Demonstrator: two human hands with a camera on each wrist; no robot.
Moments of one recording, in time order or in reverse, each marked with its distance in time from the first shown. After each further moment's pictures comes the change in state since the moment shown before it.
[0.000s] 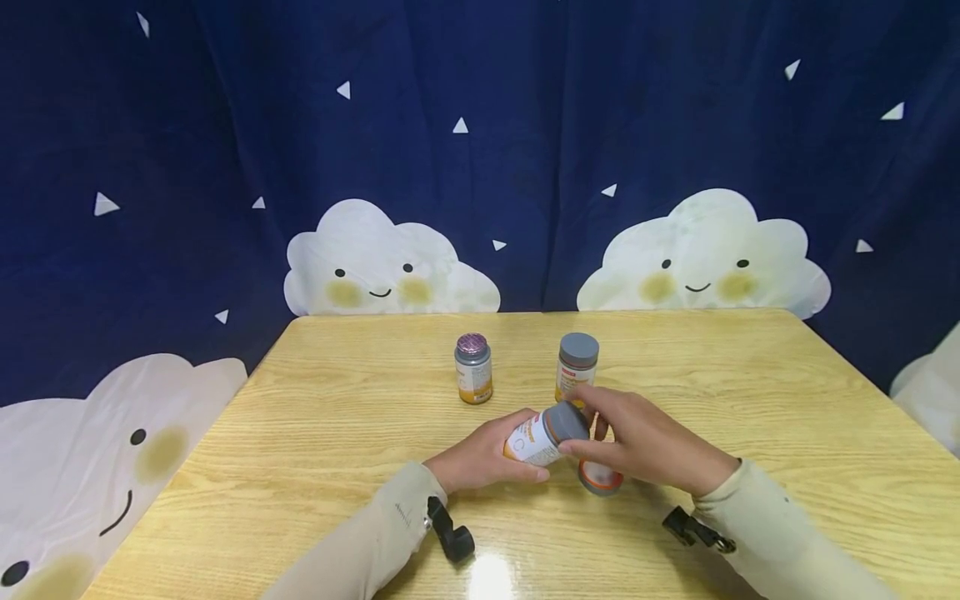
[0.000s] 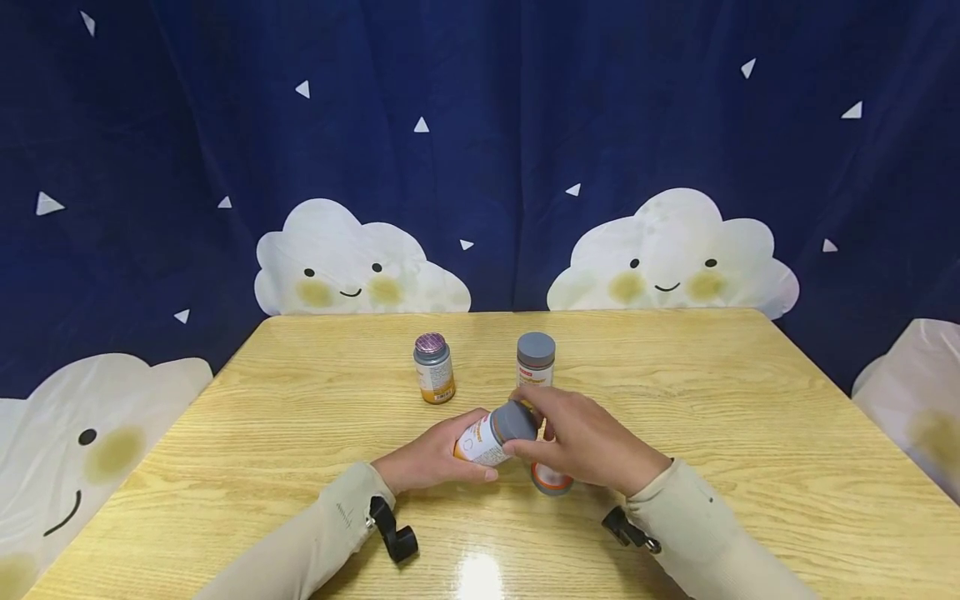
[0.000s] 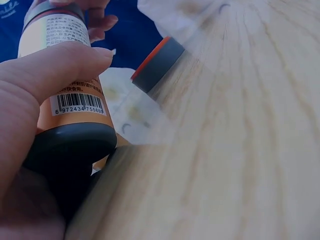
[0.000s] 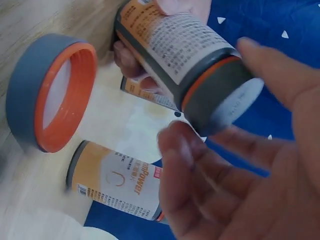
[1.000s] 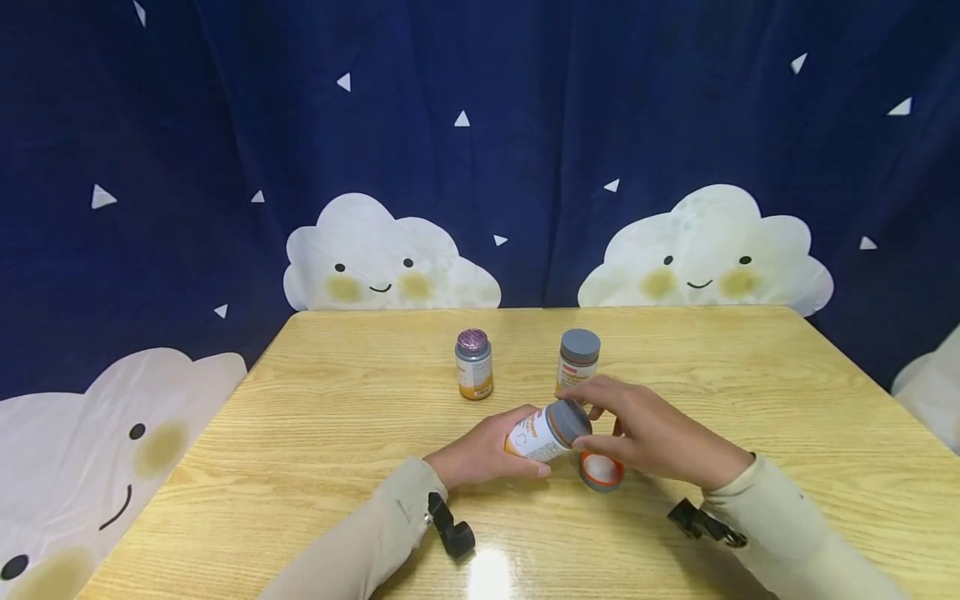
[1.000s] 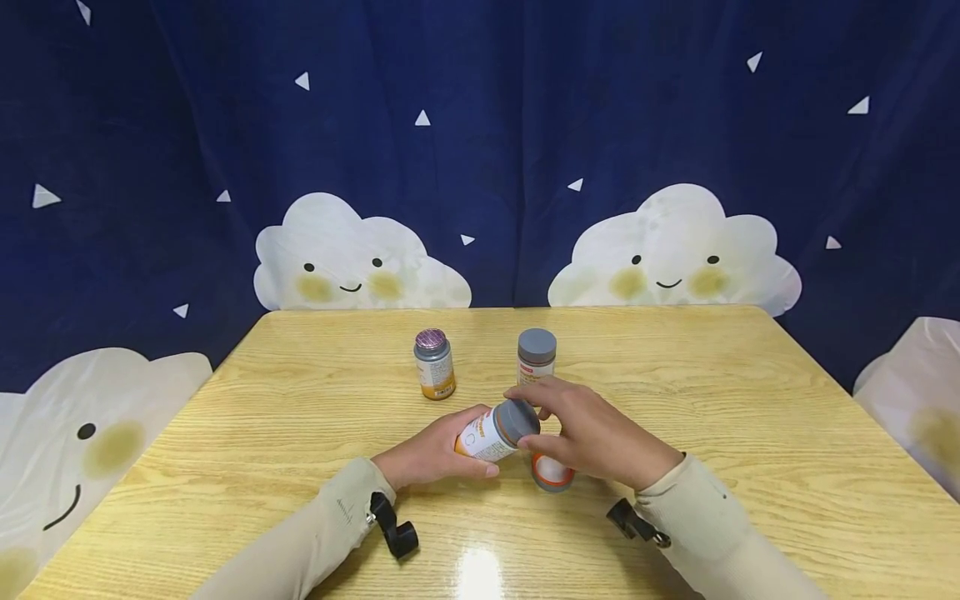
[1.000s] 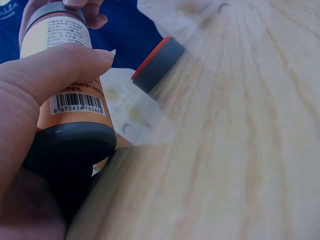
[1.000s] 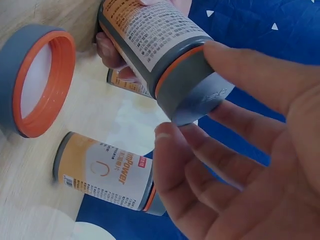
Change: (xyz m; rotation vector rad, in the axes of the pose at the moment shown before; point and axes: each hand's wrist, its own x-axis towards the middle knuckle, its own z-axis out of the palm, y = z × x) left_hand 0.001 0.003 -0.001 0.034 0.016 -0.003; right_hand -0.002 0.002 -0.010 -0.033 -0.002 -0.115
